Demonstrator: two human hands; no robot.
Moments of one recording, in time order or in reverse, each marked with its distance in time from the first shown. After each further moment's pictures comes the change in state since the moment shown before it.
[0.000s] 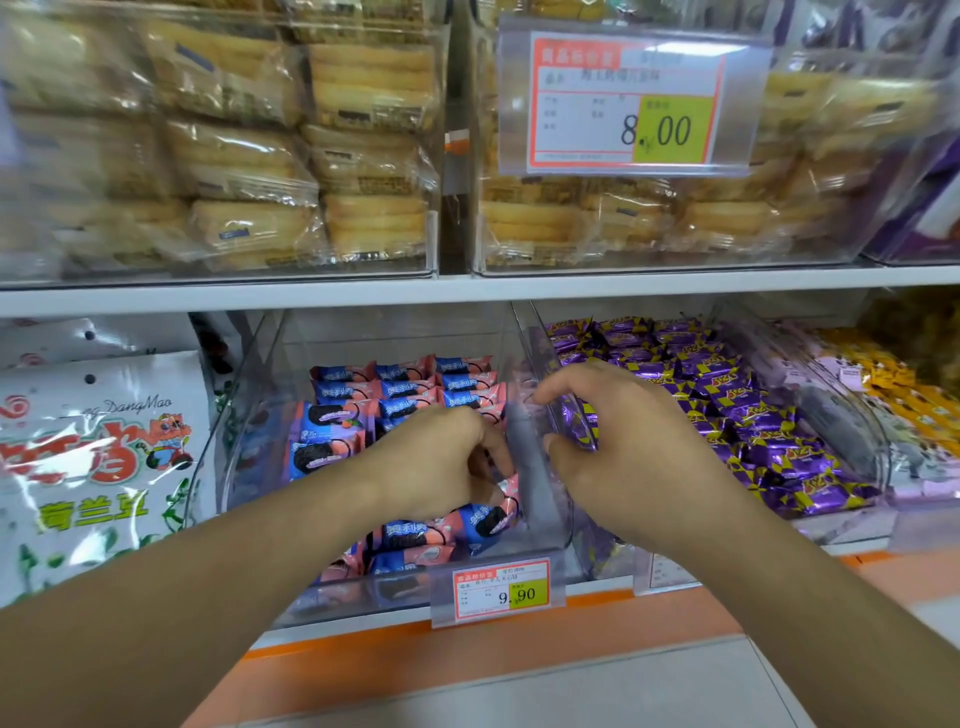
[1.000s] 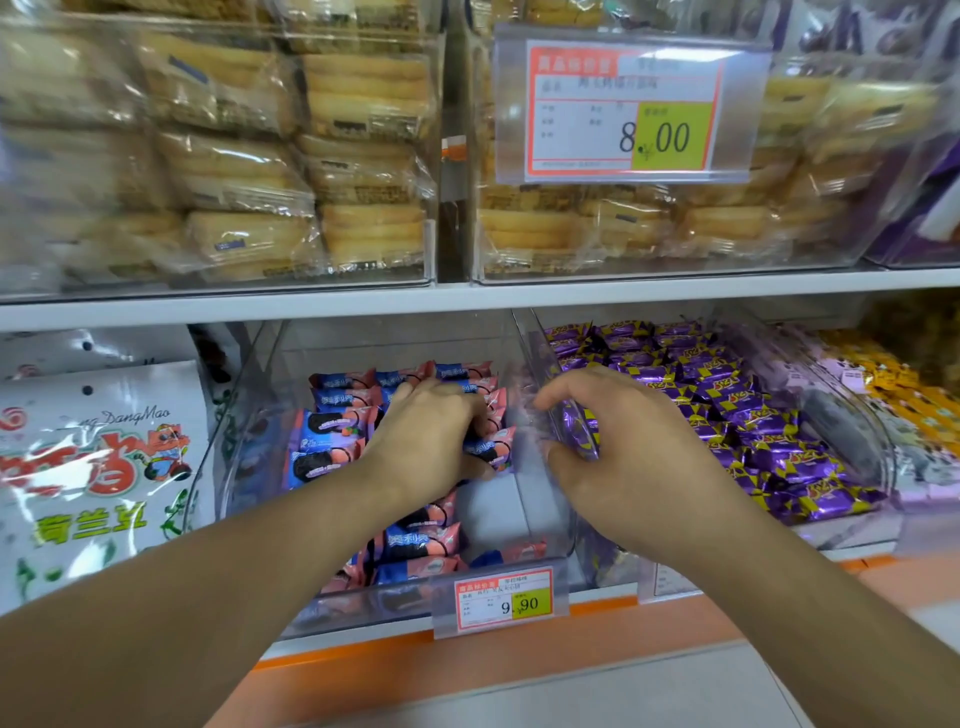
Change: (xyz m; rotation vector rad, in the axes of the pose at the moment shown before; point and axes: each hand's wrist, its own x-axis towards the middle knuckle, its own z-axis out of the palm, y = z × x) left_hand 0.022 -0.017 0.004 0.366 0.290 -0.018; right_hand 0.000 -0.001 0.001 -0.010 0.009 -0.006
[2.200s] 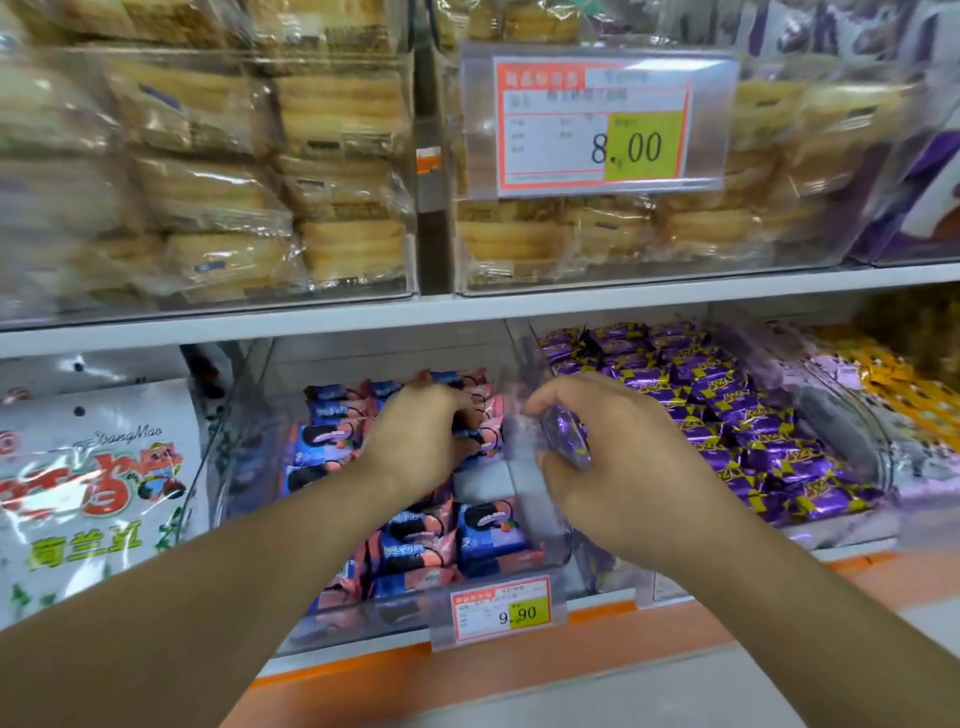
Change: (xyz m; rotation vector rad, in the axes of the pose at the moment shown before) left_hand 0.011 -0.003 -0.001 -0.210 0.074 -0.089; right_hand -0.002 -0.001 -0.002 0.029 -0.005 -0.025
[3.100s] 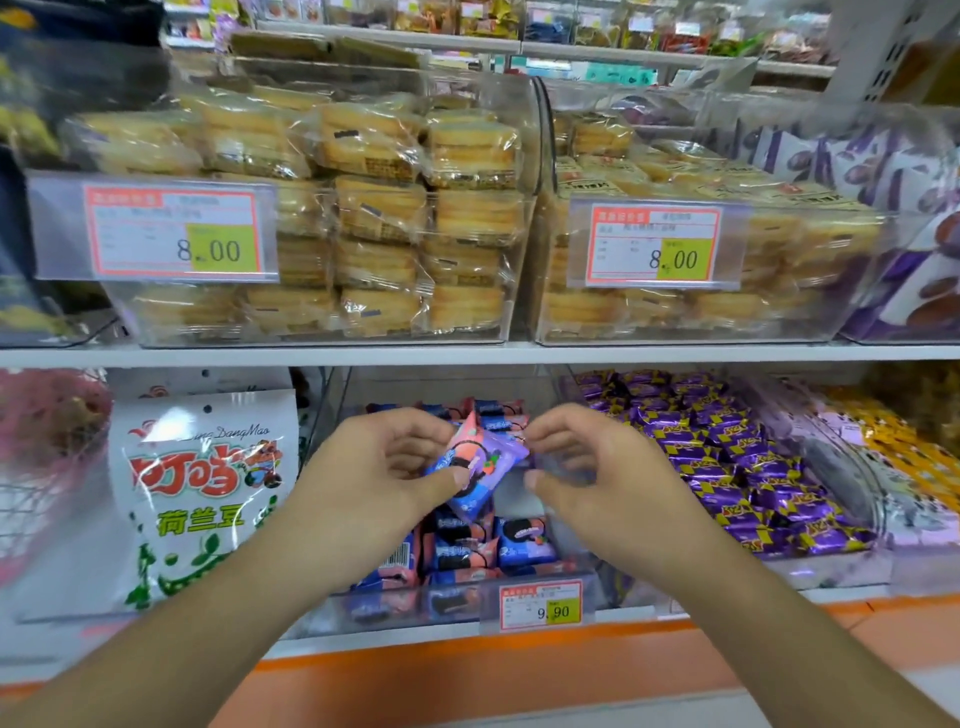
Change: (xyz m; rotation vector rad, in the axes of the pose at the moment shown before) left_hand -0.124 0.019 -0.112 -0.676 0.101 -0.308; right_hand -0.004 -0.041 0.003 0.387 -0.101 0.132
